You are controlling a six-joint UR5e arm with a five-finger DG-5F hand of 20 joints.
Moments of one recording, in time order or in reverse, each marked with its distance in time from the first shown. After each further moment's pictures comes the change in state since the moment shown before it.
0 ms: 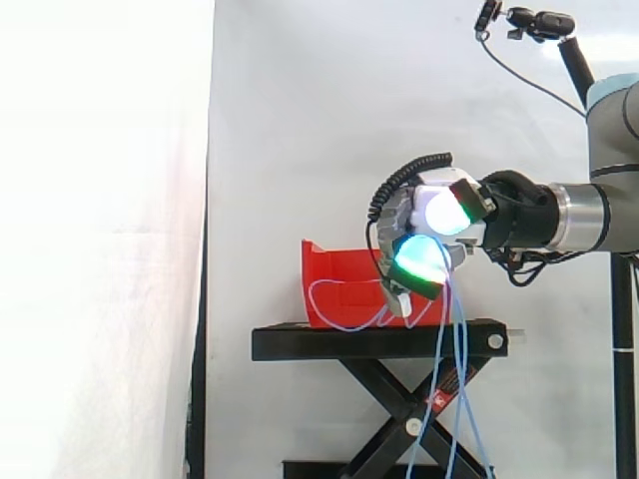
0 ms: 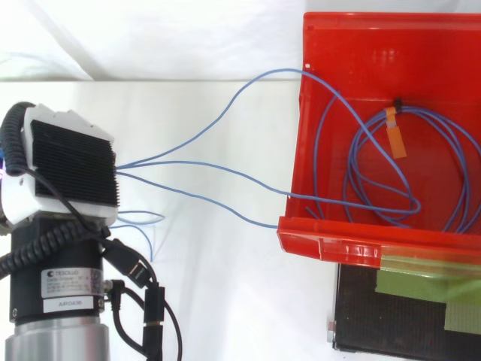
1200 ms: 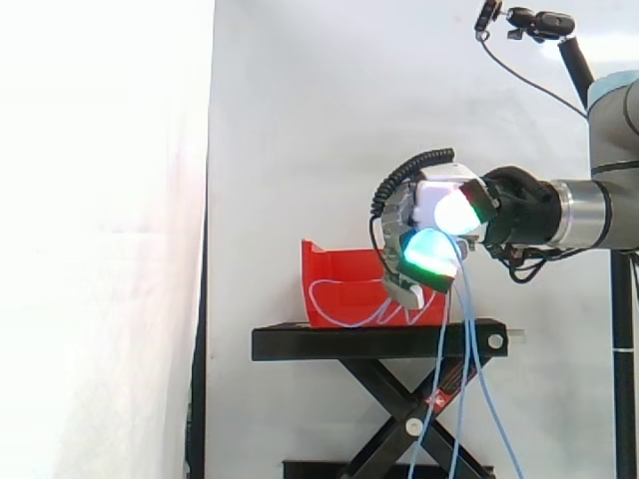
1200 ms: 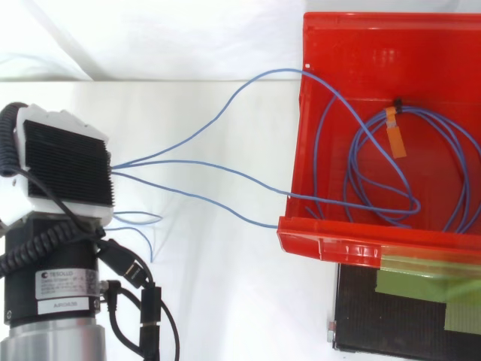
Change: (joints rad) arm 0.000 0.005 0.000 -0.003 -0.014 -0.004
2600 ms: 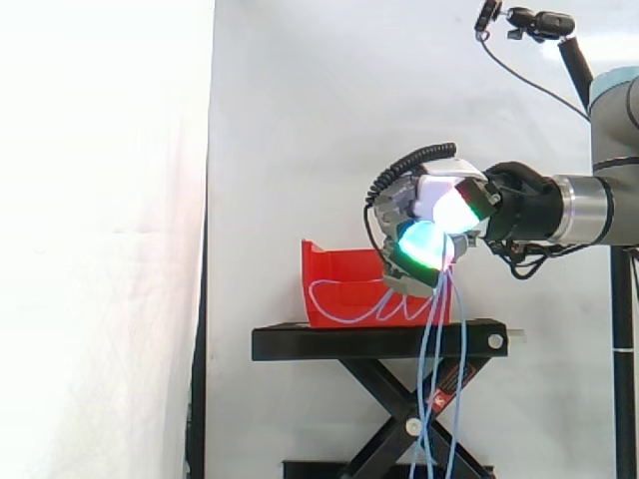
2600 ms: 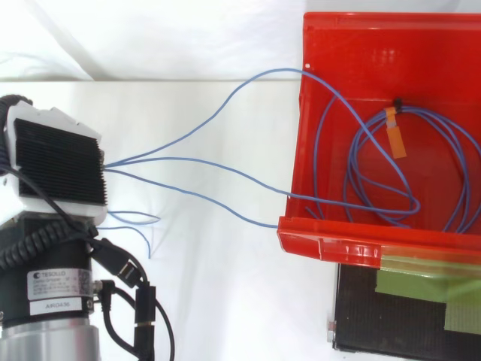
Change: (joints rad) arm 0.004 0.006 0.000 0.000 -0.003 -0.001
